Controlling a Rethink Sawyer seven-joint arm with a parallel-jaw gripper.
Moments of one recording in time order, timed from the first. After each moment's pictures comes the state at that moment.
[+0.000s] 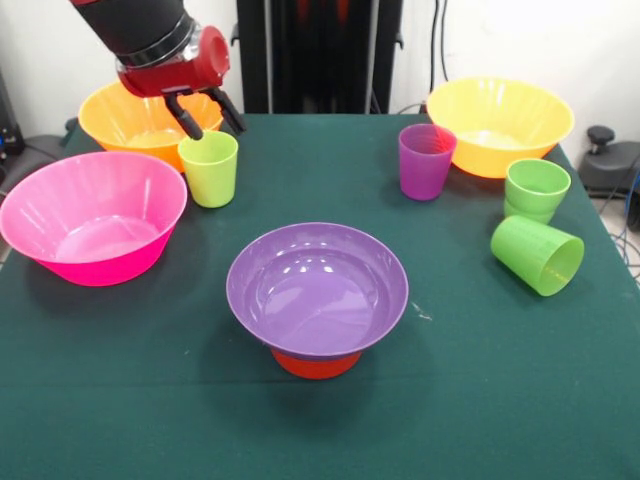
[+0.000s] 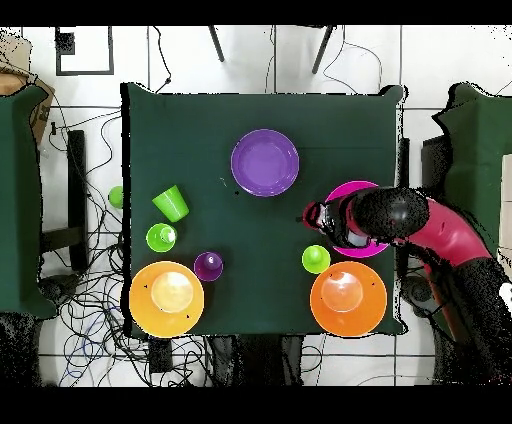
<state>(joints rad) -1.01 -0.61 0.64 1.71 -0.30 0.96 1.76</state>
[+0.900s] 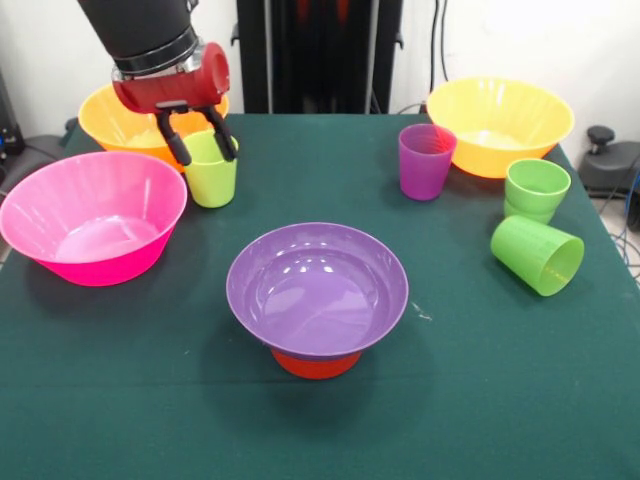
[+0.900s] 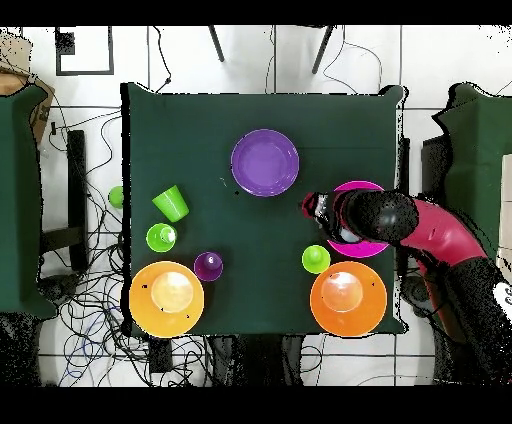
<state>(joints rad) -0.97 -0.65 0.62 1.74 -0.35 0.72 1.76</state>
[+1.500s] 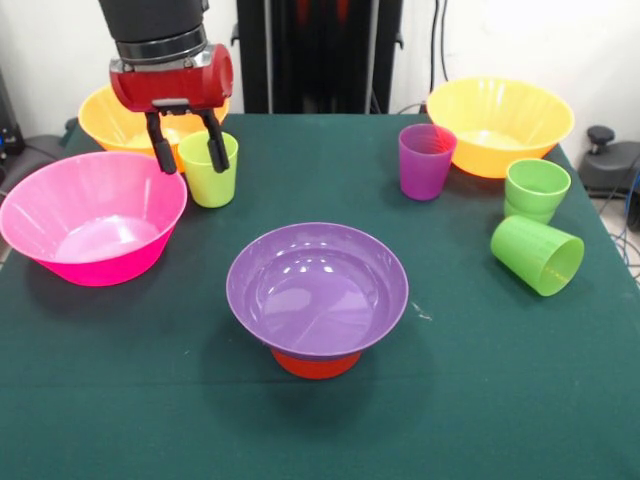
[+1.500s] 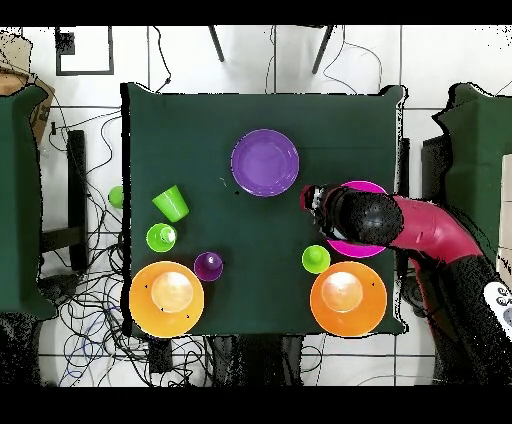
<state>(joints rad) -0.91 -0.71 0.57 1.75 -0.39 0.61 1.76</state>
